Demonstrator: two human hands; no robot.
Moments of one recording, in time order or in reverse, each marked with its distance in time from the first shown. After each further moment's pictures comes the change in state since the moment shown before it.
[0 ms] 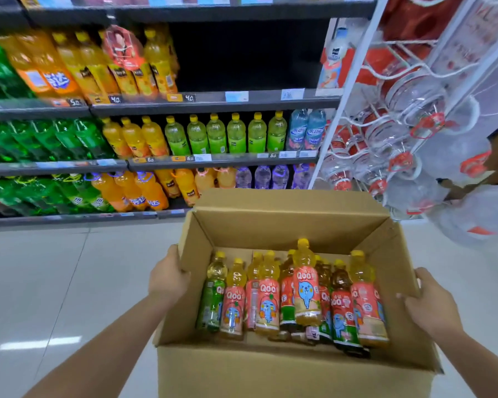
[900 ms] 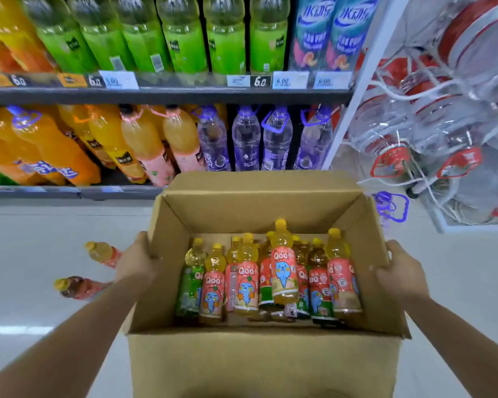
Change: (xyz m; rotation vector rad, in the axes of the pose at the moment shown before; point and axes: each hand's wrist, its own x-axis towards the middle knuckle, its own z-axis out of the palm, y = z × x) left_hand 0.312 -0.036 0.367 0.062 0.096 -0.180; right_hand 0.412 0.065 0.338 0.015 -0.060 -0.151
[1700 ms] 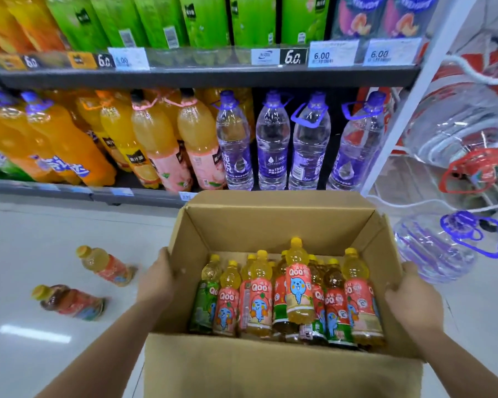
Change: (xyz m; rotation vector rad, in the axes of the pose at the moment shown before) left_hand 0.073 -0.024 0.133 0.031 0.079 0.014; right_hand 0.104 0.024 0.139 -0.050 0.116 -0.108
